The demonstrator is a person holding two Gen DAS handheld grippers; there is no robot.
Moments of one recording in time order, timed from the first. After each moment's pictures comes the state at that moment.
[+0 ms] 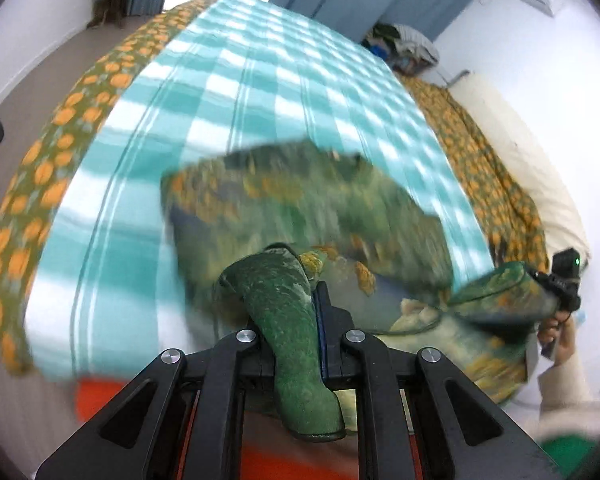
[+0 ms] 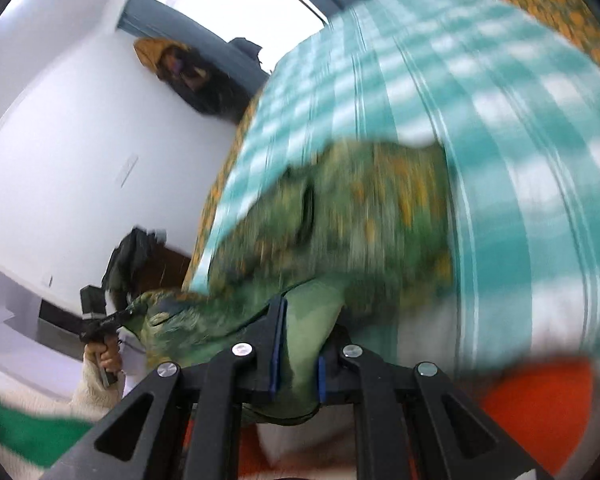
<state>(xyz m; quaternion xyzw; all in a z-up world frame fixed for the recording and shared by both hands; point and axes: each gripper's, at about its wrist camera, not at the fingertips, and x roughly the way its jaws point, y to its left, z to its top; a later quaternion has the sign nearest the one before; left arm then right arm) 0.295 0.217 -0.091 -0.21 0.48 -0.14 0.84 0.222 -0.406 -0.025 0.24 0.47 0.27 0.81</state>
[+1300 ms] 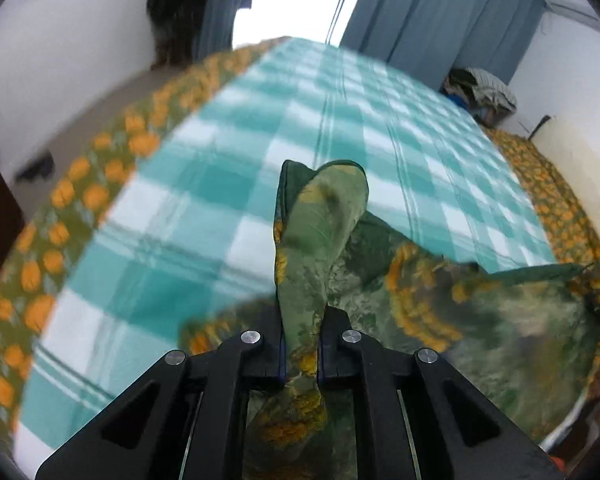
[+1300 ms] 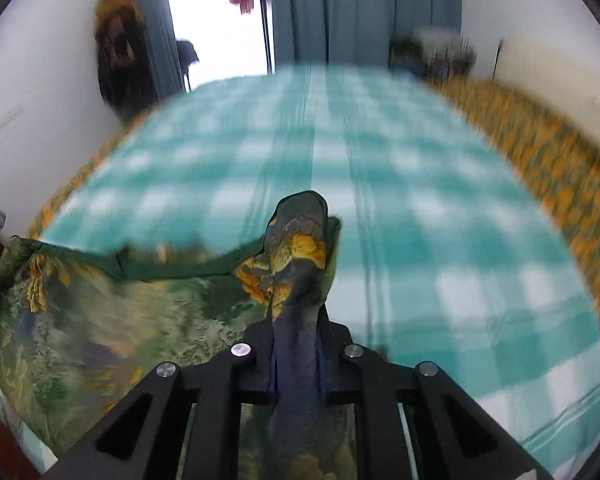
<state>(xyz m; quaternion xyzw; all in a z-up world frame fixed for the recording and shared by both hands) 0.424 0.214 -0.132 -0.15 0.40 0.03 0.90 0.382 -0.303 -0.054 -0.03 0.37 0.06 0.93</state>
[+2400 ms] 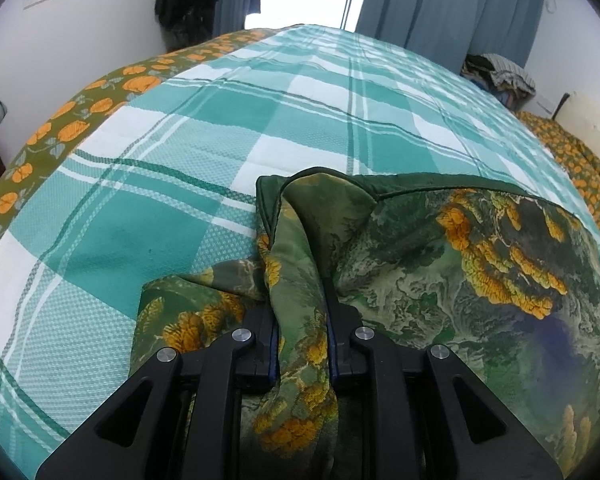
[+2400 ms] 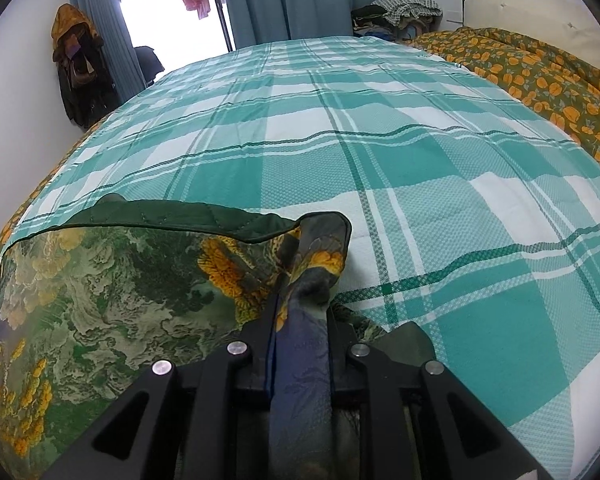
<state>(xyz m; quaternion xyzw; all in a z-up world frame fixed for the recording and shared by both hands) 0.426 0.201 -0.267 -0.13 0.40 0.06 0.91 0.416 -0.328 -0.213 0.05 0.42 0.02 0.91</state>
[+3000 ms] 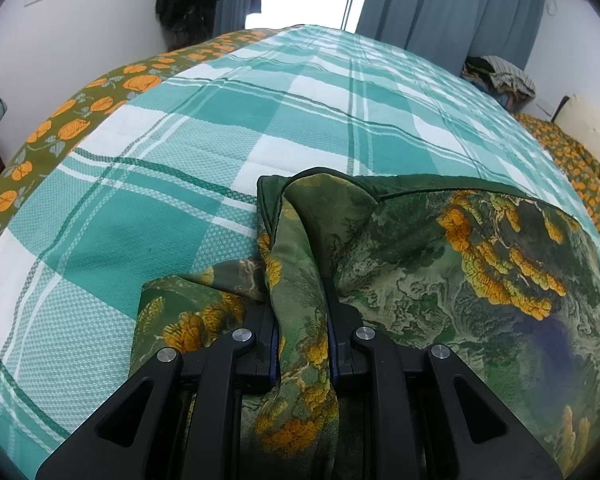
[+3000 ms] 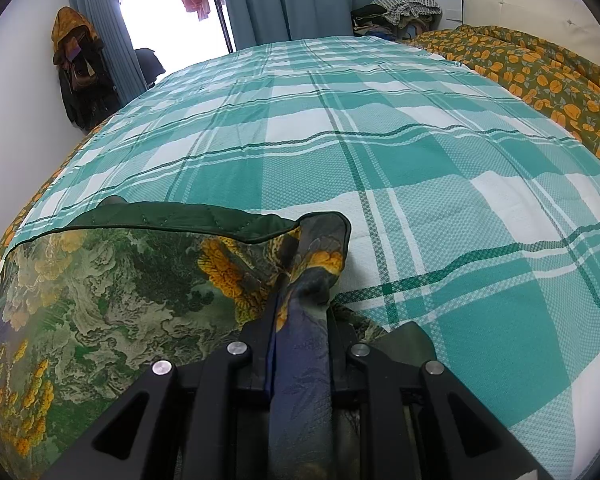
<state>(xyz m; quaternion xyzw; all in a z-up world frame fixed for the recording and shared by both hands) 0.426 0.202 -0.268 -0.13 0.40 0.06 0.91 0.417 -0.328 -0.213 0.05 0.42 0.02 0.91</state>
